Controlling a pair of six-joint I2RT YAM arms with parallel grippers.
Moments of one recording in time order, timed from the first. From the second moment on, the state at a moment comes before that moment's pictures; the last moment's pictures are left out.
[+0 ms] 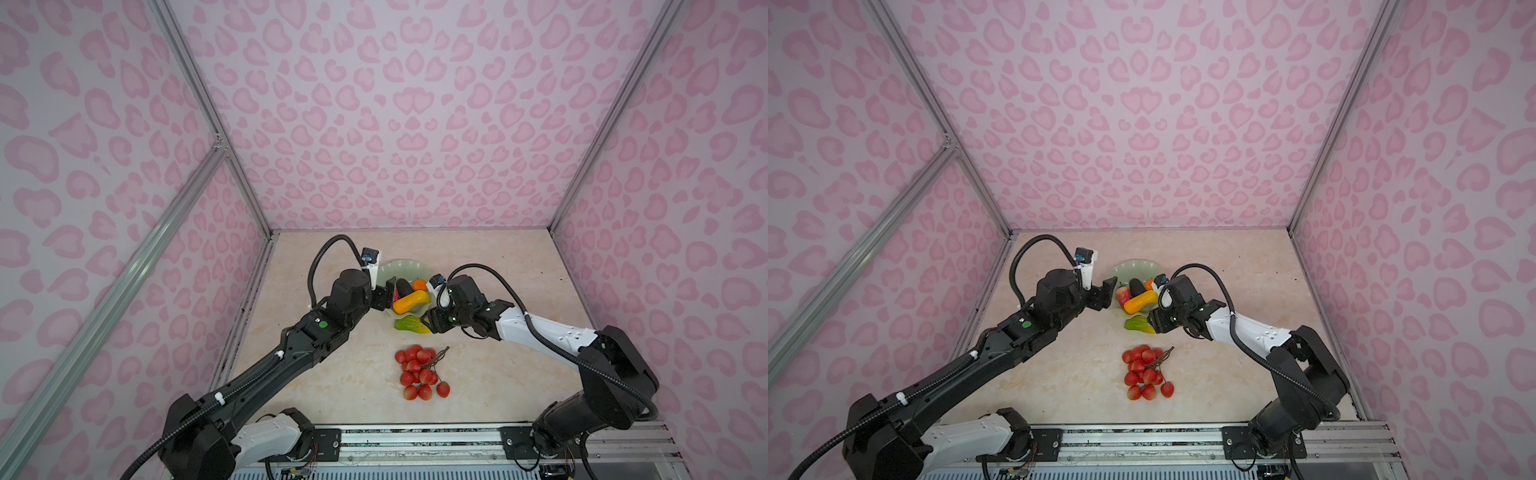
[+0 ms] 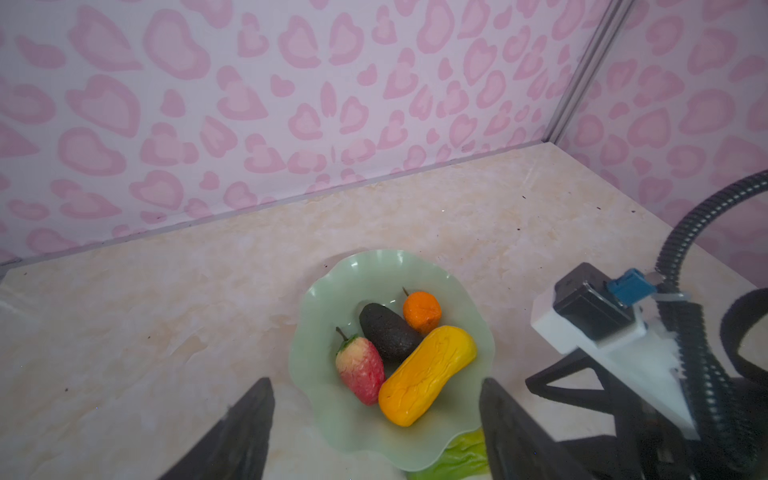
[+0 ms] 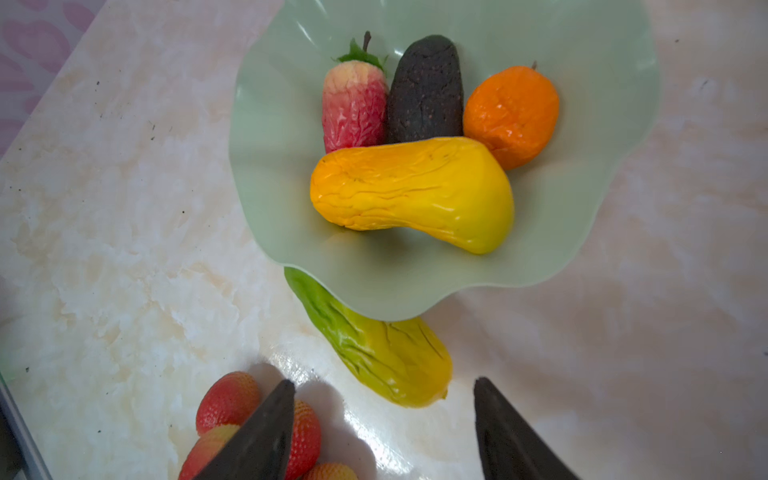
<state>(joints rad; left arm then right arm) -0.65 1.10 0.84 -0.12 -0.27 -0.18 0.64 1.57 0.93 -0.24 -0.17 0.20</state>
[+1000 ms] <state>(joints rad) -0.57 0.66 0.57 -0.16 -0.40 -0.34 0.80 1.86 1.15 -0.32 -0.10 0.06</state>
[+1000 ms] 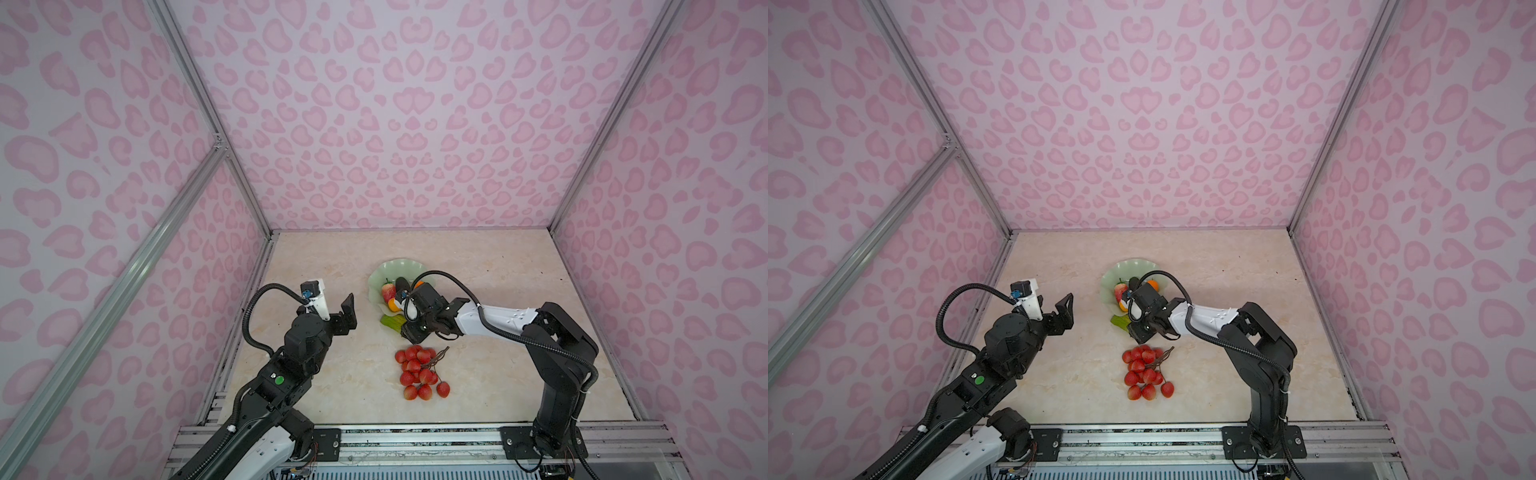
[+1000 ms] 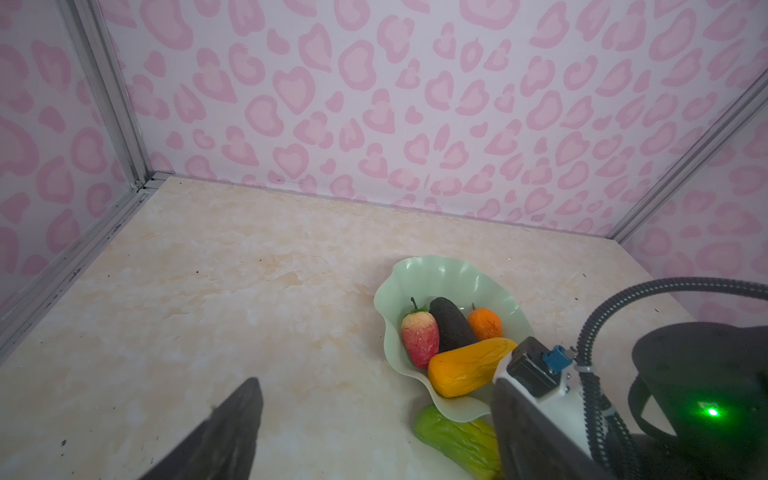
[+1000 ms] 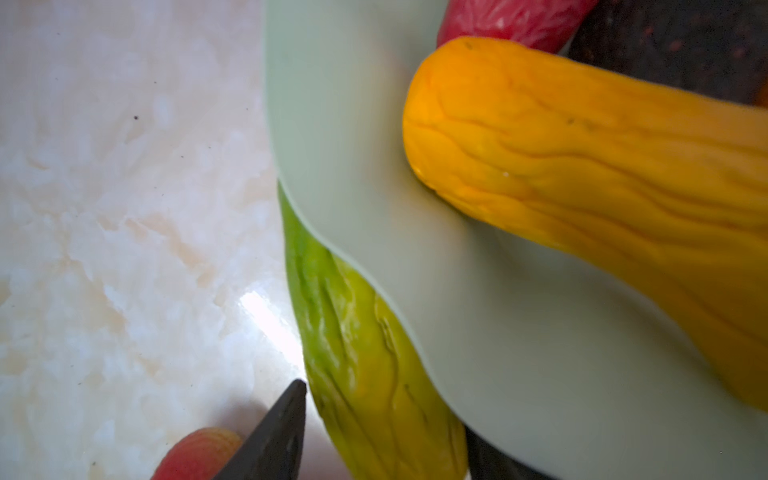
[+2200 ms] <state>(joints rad) -0.57 0.46 0.53 -0.17 -0.43 -0.35 0.78 1.86 1.42 -0.39 -0.20 0.10</state>
